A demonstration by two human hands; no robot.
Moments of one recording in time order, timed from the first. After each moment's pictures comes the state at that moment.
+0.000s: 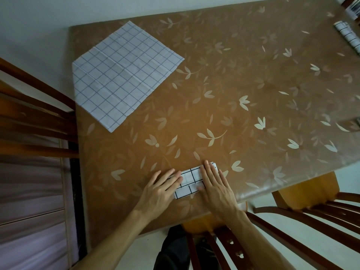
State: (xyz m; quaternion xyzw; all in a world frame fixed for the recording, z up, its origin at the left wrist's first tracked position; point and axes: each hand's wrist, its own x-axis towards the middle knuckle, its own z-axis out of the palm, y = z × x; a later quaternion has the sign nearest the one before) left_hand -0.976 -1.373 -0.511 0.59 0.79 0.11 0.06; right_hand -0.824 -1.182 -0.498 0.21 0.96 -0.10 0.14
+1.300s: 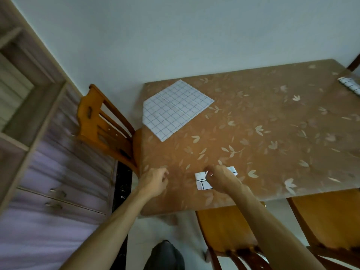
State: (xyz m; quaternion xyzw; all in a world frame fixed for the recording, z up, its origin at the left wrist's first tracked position) left_hand -0.973 -1.471 -0.331 0.28 0.94 0.11 0.18; right_hand -0.863 -1.246 -0.332 0.19 0.93 -0.27 0.14
